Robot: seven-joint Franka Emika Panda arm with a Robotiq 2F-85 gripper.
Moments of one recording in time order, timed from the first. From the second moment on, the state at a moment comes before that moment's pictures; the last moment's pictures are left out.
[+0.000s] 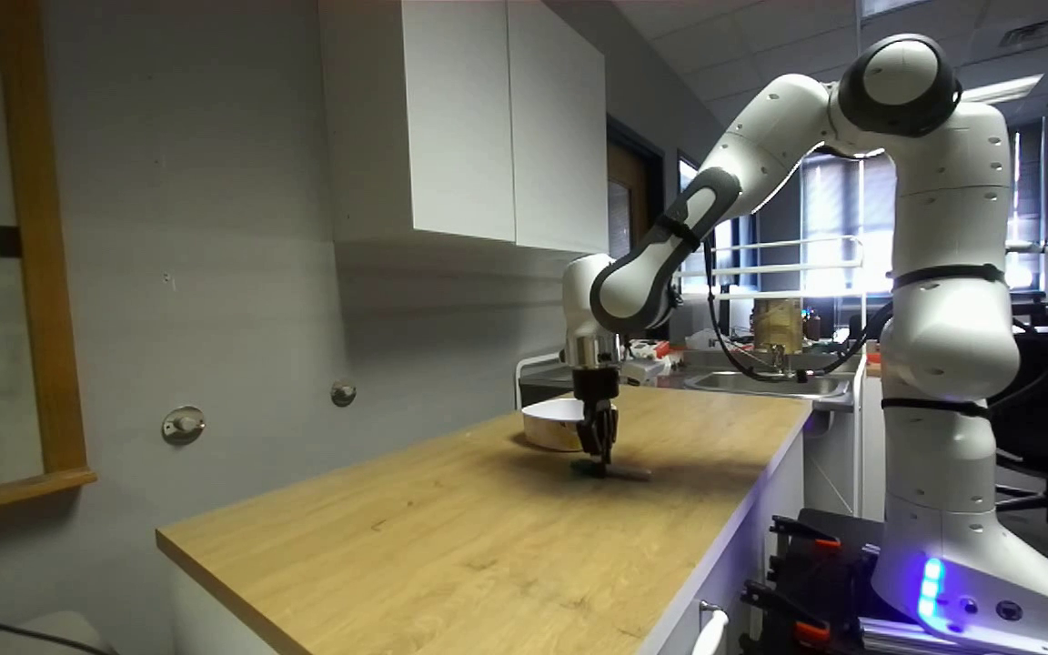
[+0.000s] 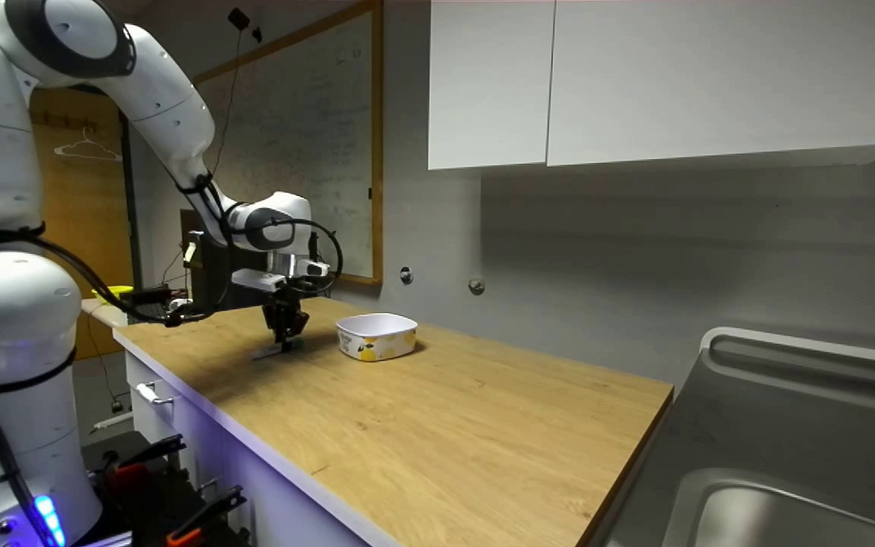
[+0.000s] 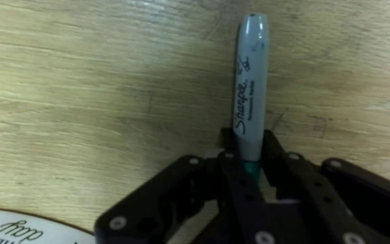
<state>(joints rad) 0.11 -0.05 0.11 -2.49 0.07 2.38 0.03</state>
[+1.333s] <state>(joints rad) 0.18 -0.29 0.14 -2.38 0.09 2.23 0.03</state>
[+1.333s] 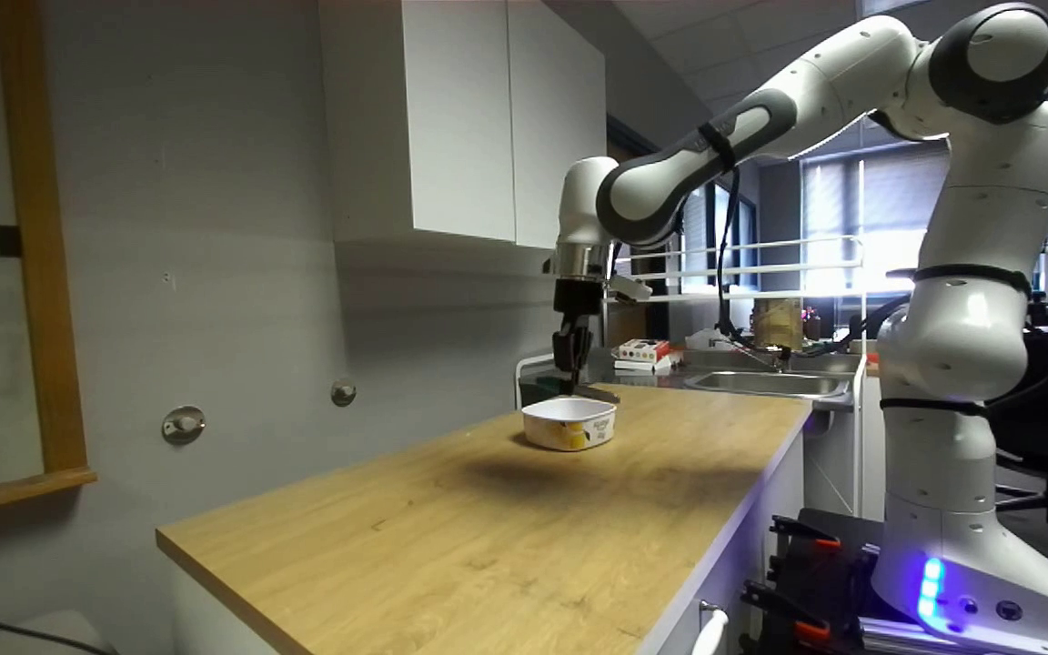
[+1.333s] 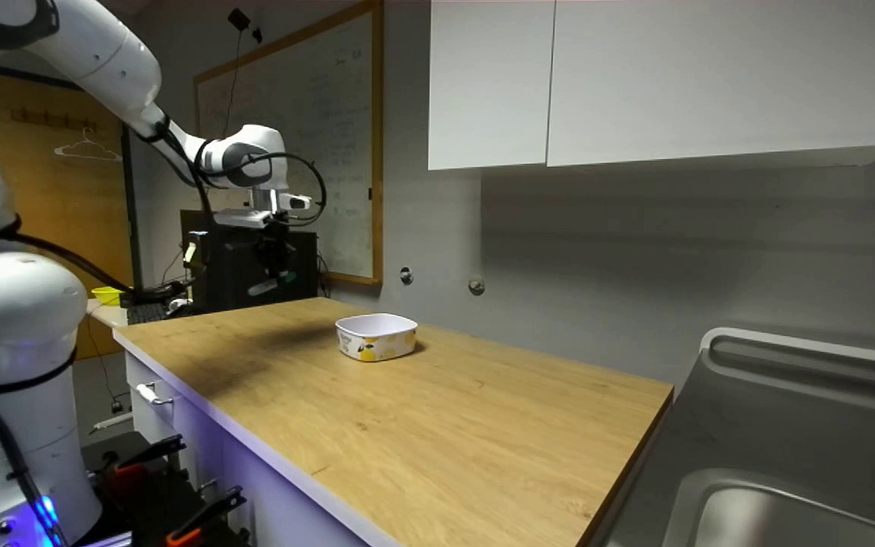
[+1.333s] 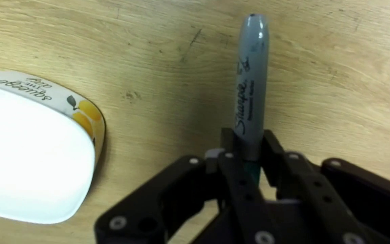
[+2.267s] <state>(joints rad) 0.07 -0.12 0.03 -2.02 0.09 2.06 -0.04</state>
